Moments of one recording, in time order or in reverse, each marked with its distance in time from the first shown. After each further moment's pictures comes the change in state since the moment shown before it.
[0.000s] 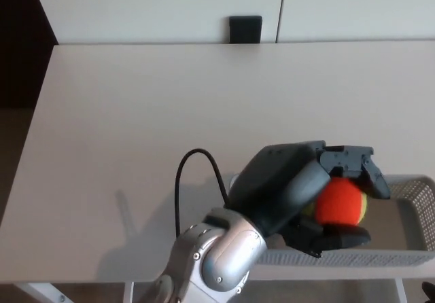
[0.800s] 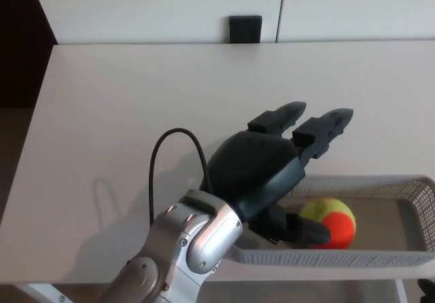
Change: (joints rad) left_arm -0.087 0.144 -0.019 -0.004 0.190 0.046 -0.076; right_arm -0.017 0.000 0.022 -0.003 -0.010 0.000 -0.007
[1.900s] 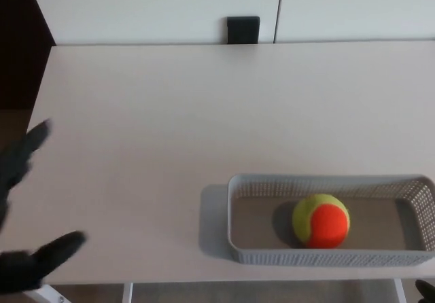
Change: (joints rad) left_arm 0.723 0.137 1.031 -0.288 -0.472 -0.126 -0.120; right_arm 0.006 0.004 0.011 0.010 -0.005 -0.003 0.000
